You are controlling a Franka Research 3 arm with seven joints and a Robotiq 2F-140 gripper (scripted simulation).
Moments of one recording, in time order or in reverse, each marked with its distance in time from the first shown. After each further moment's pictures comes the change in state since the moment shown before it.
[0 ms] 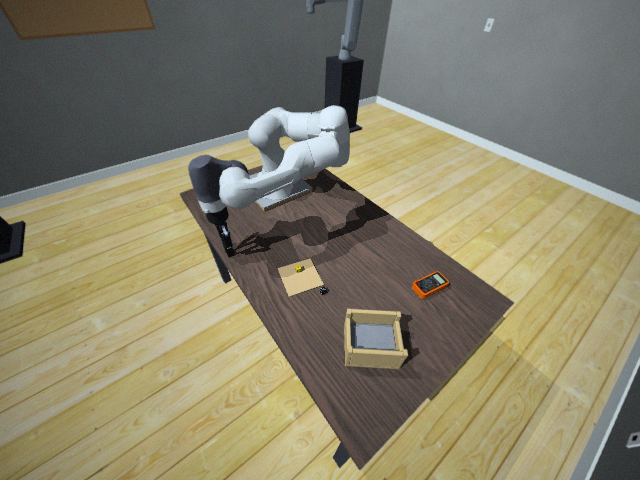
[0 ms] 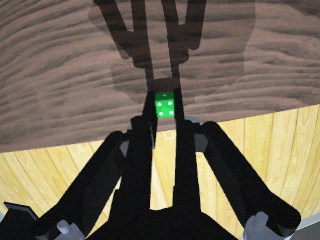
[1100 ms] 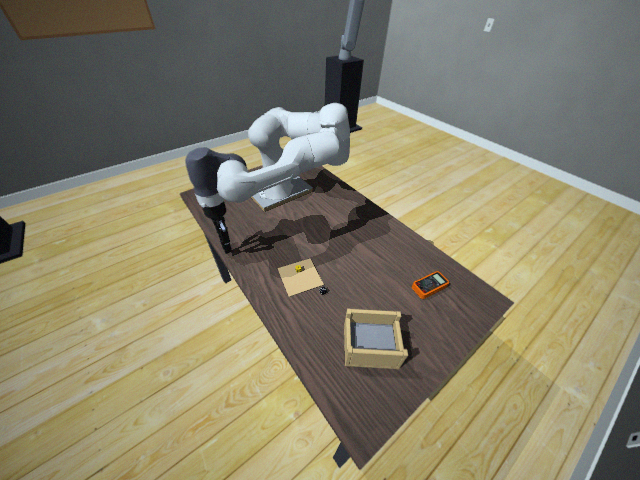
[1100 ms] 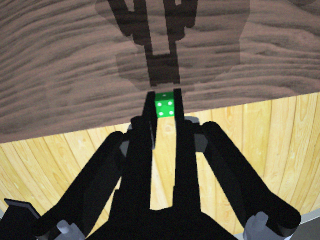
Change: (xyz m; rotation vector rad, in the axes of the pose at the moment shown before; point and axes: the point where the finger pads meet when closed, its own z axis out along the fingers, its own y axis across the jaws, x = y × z) arm -0.005 -0.001 -0.024 -0.002 -0.013 -0.002
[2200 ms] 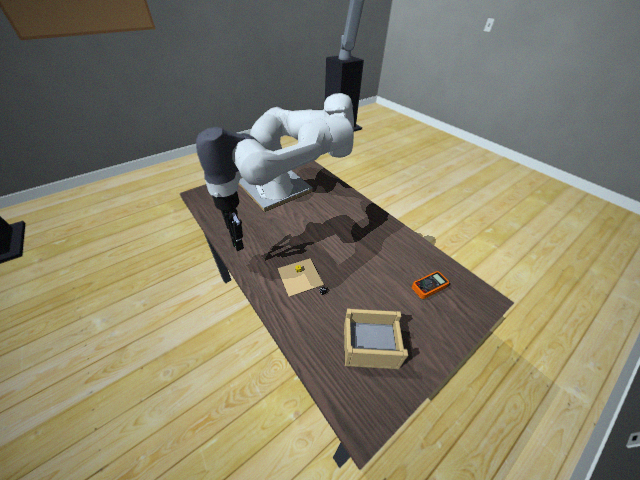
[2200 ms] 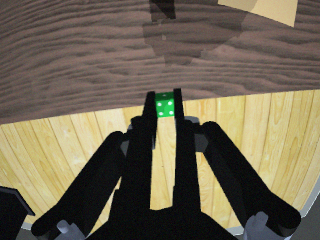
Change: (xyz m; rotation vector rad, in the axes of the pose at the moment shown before) arm 0.027 0.093 -0.086 -0.013 -0.011 -0.068
